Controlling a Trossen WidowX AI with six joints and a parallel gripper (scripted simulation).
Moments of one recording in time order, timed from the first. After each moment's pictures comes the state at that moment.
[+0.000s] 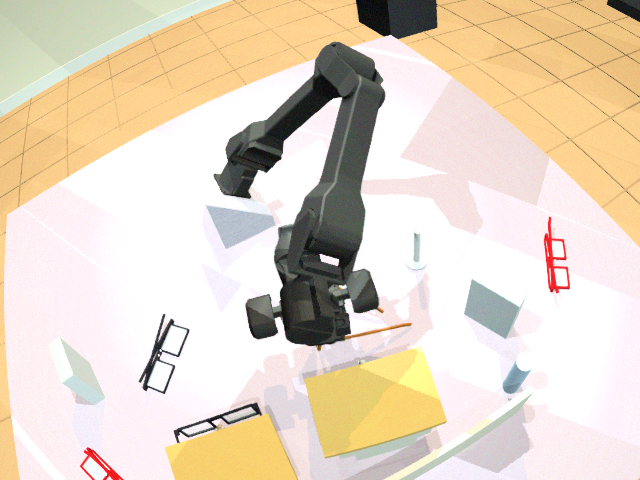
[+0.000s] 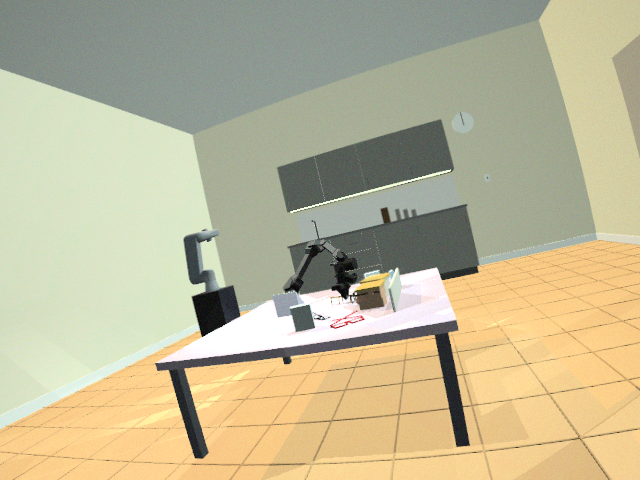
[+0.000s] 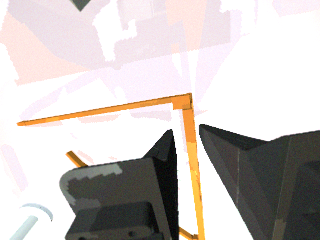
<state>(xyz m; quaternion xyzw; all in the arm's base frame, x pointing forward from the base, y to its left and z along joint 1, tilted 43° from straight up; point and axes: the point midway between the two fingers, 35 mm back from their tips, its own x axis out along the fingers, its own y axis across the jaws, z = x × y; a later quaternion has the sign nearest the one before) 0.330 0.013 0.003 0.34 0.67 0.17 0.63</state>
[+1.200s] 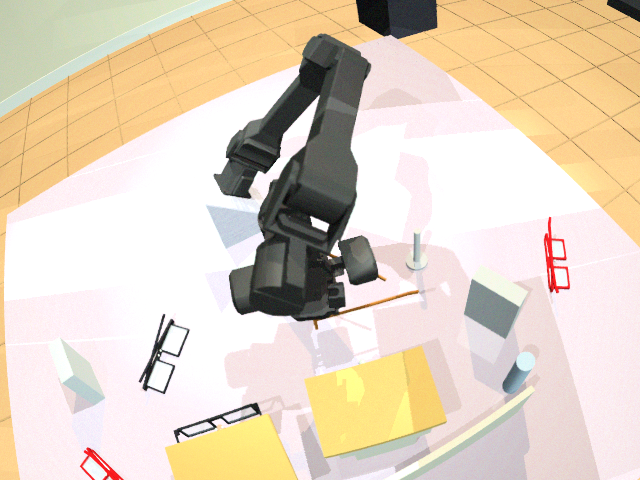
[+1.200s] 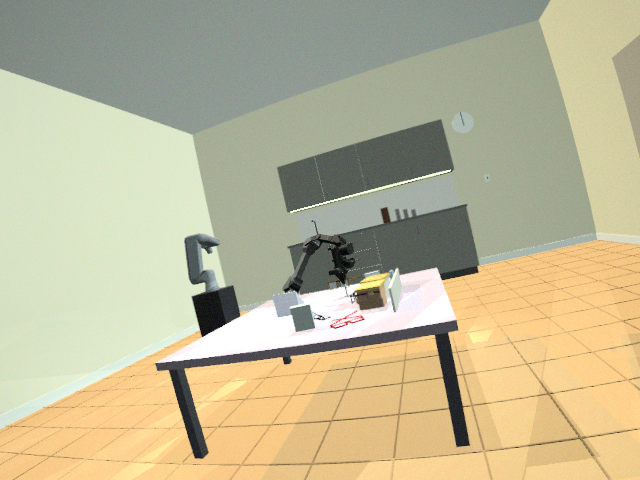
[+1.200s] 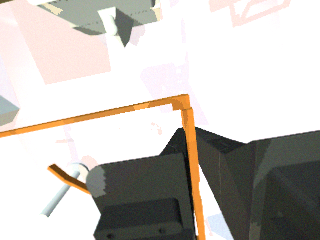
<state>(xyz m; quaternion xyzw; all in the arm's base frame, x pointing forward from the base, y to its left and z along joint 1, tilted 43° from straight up) 0.334 -0.047 0.065 0.35 0.67 0.17 0.63</state>
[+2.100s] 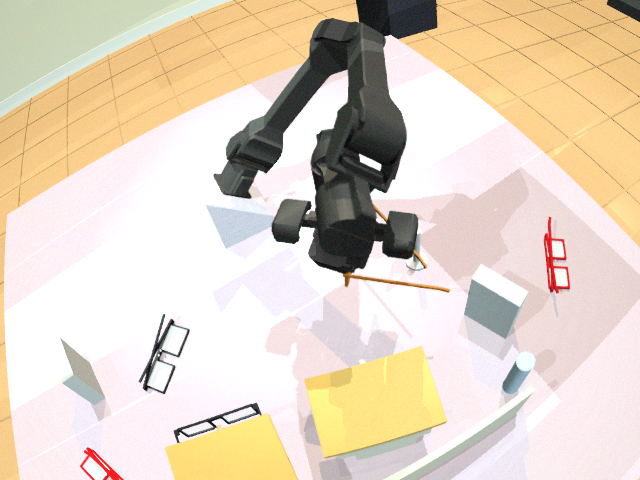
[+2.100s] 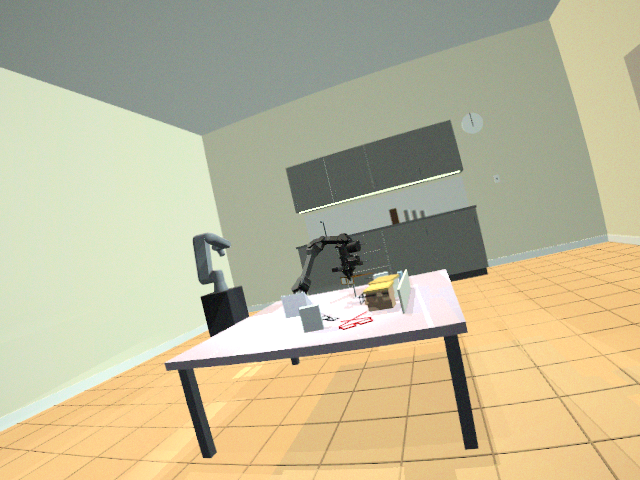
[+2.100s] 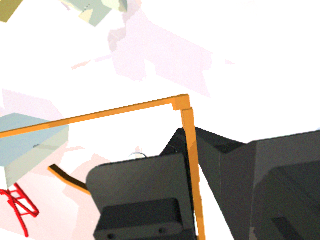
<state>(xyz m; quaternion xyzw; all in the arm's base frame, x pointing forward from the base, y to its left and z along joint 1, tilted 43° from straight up) 0.309 -0.001 0.130 0.49 0.69 0.00 0.53</state>
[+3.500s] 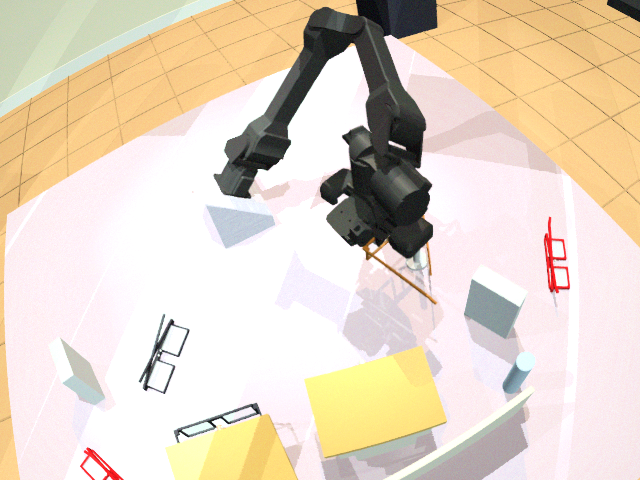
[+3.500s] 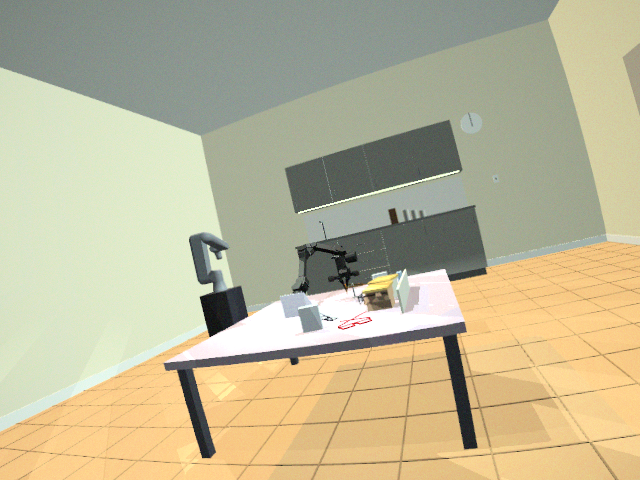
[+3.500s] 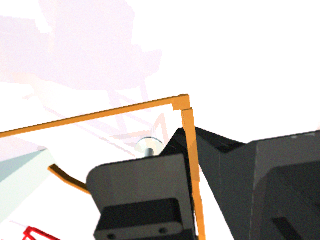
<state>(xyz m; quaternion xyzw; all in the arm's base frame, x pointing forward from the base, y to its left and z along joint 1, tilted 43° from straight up) 0.262 0.095 0.135 0.61 0.67 -0.19 0.37</state>
